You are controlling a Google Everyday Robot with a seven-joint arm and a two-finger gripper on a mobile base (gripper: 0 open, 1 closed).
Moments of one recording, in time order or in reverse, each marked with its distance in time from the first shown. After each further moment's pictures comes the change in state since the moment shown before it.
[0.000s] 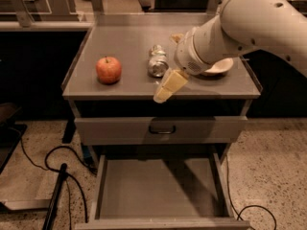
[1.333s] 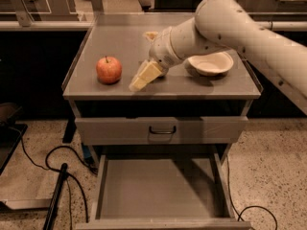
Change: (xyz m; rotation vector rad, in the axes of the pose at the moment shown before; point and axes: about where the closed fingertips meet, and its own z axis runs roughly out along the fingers) arm -0.048 -0.025 0.078 -0.088 -0.235 0.007
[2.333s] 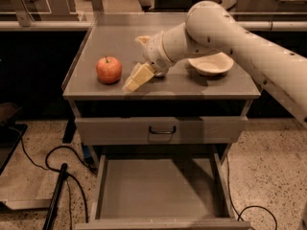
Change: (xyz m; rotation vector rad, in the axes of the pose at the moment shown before) arm -0.003 0.003 0.027 -0.044 -0.038 0.020
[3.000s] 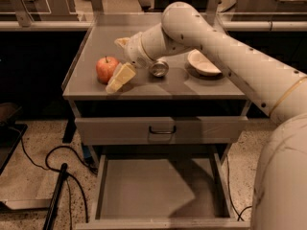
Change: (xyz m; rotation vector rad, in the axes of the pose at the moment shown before) arm -0.021 -0.001 0.060 -0.103 -0.044 -0.040
